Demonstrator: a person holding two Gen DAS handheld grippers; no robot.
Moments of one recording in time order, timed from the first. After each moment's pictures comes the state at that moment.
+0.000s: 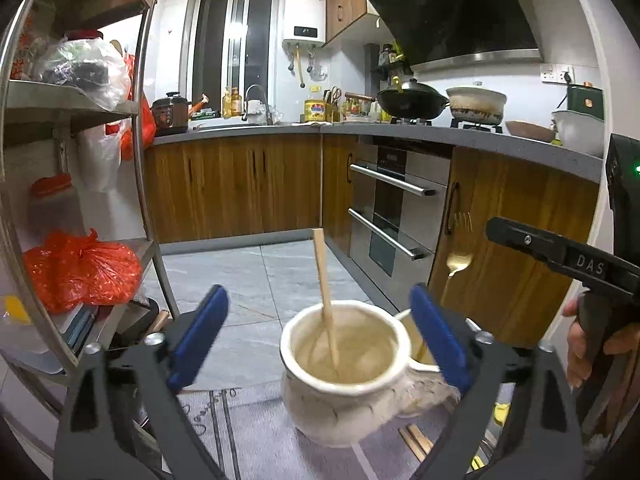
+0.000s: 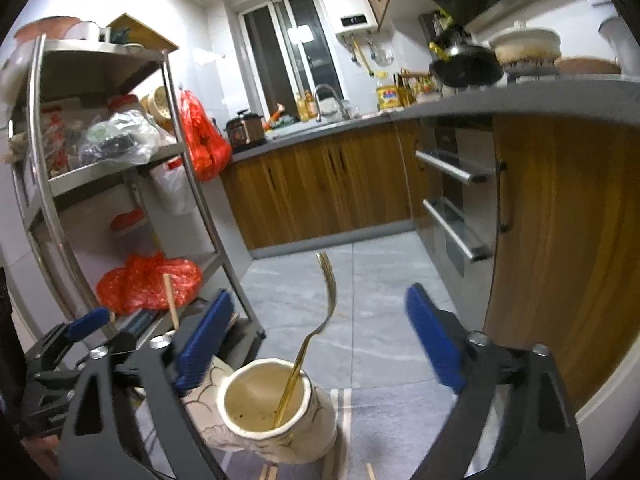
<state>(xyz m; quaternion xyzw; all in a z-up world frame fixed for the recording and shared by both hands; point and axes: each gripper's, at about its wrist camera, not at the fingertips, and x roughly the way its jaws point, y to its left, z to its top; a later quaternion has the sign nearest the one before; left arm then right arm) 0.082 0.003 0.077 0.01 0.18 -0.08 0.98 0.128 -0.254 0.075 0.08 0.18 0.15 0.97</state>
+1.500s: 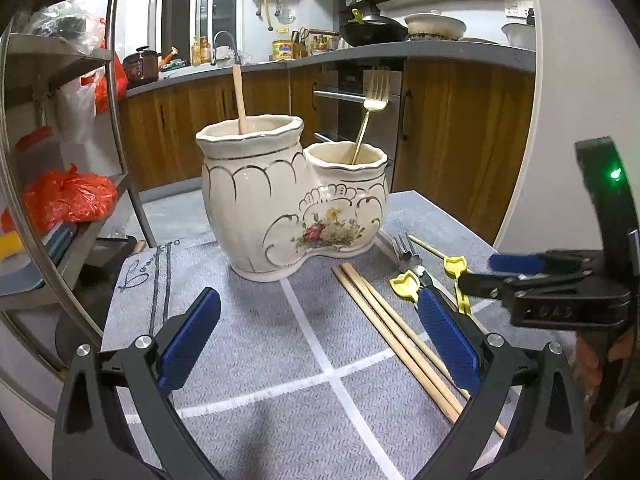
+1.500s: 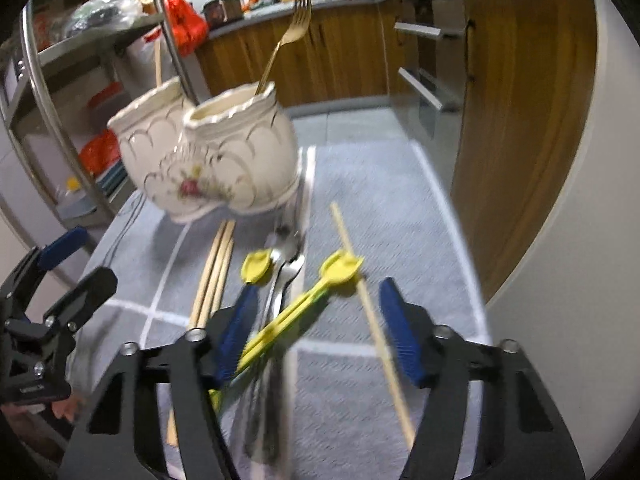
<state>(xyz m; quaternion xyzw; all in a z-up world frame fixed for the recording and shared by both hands) -0.005 -0.041 -0.013 0.04 0.28 -0.12 0.95 0.037 -0.260 -0.050 0.04 0.42 0.14 0.89</state>
